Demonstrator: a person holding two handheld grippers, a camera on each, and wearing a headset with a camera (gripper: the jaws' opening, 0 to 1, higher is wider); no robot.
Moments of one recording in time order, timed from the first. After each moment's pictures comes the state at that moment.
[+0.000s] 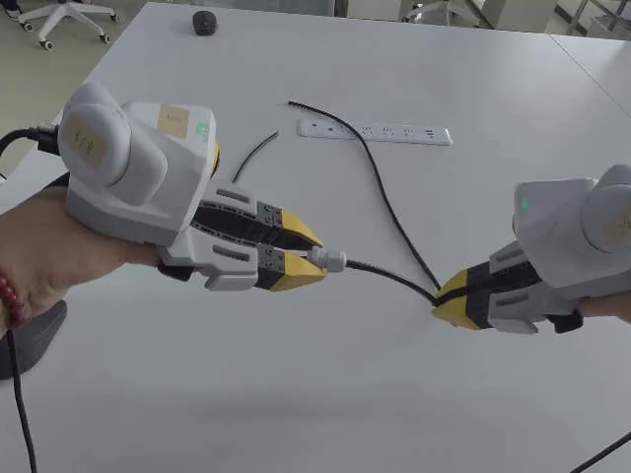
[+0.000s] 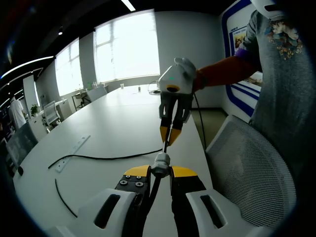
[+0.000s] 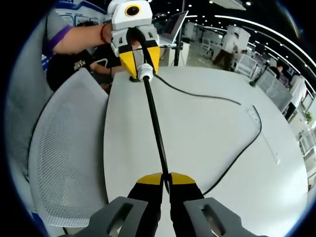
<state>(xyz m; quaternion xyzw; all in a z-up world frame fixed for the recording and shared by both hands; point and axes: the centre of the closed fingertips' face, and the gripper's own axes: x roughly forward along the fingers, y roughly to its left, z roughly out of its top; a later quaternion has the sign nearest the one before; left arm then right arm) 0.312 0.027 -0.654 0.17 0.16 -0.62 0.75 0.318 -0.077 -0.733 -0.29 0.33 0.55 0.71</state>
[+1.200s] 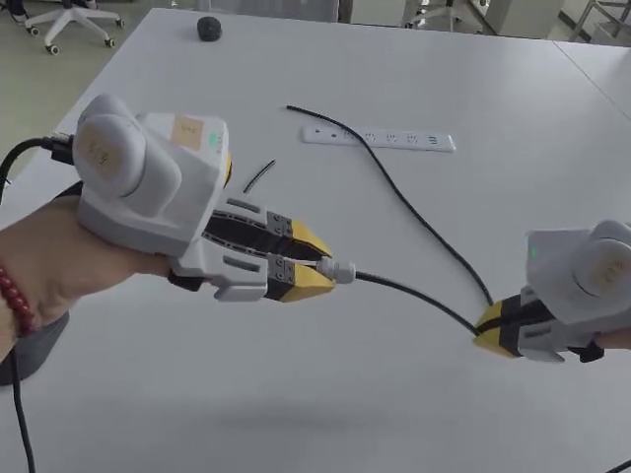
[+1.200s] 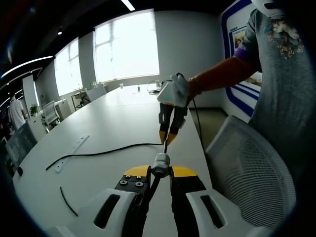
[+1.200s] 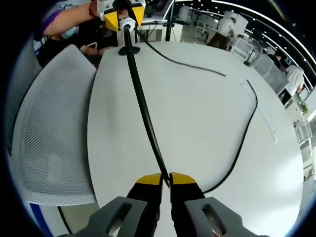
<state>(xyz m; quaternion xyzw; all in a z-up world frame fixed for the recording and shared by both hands) 0.315 0.021 -0.654 0.17 0.16 -0.62 0.75 0.331 -0.130 -0.777 -0.34 0.38 0.50 0.71</state>
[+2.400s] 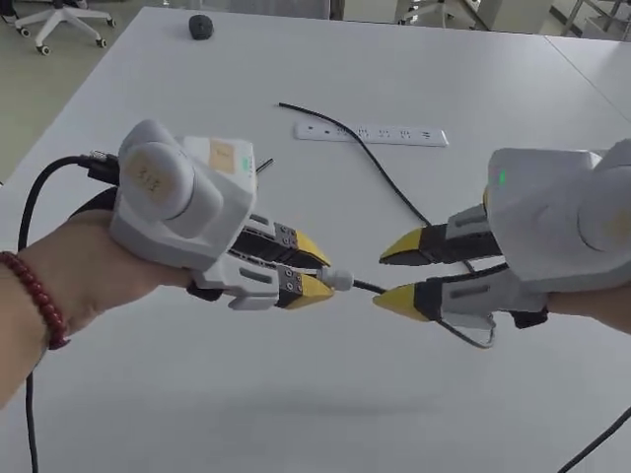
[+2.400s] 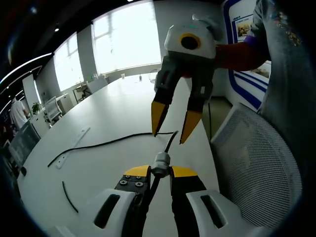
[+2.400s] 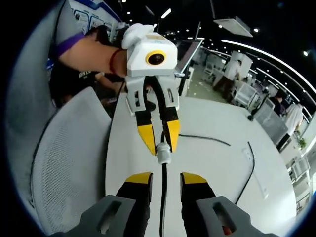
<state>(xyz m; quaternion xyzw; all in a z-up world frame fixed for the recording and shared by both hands) 0.316 0.014 -0.679 0.21 0.19 -0.60 0.75 0.307 -0.003 -0.670 -0.30 0.21 0.57 0.73</state>
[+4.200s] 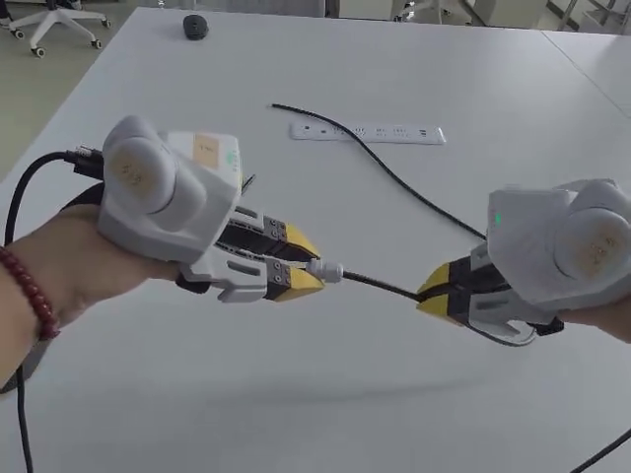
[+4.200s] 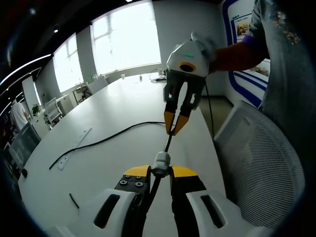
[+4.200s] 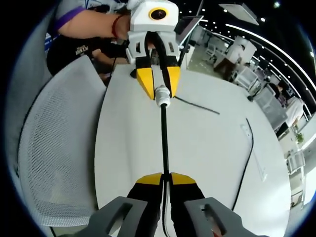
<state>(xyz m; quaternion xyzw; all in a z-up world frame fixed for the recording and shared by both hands) 0.328 0.020 -0.680 0.21 0.18 -0.60 0.75 0.324 -0.069 -0.728 -0.36 0.28 0.53 0.71</state>
